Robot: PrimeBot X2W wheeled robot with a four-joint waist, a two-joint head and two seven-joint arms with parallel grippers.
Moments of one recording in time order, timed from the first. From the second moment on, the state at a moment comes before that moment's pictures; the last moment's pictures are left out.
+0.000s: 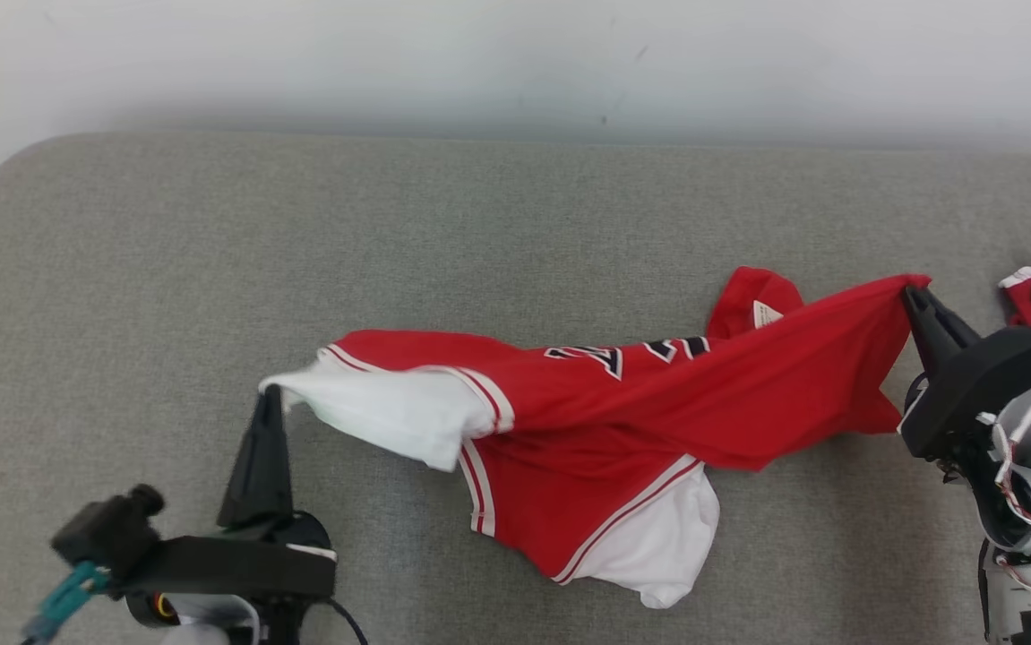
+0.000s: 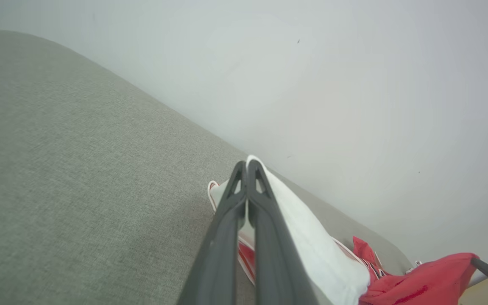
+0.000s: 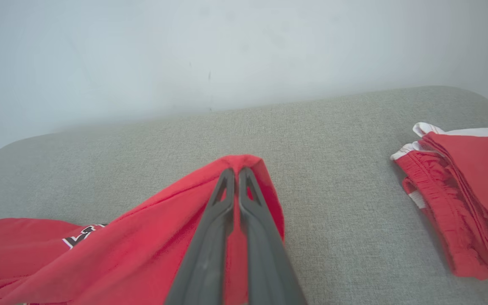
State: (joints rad) left arm -0.21 0.07 -0.15 0.19 -0.72 -0.09 -0.21; right arm -0.38 -0.13 -0.18 0.06 0.28 0.13 0.57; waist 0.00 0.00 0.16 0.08
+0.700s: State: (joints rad) left arm -0.59 0.23 -0.04 -0.26 -1.05 0.05 0.04; right arm -0.65 -0.26 -0.05 -0.09 0.34 0.13 0.44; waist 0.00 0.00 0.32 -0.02
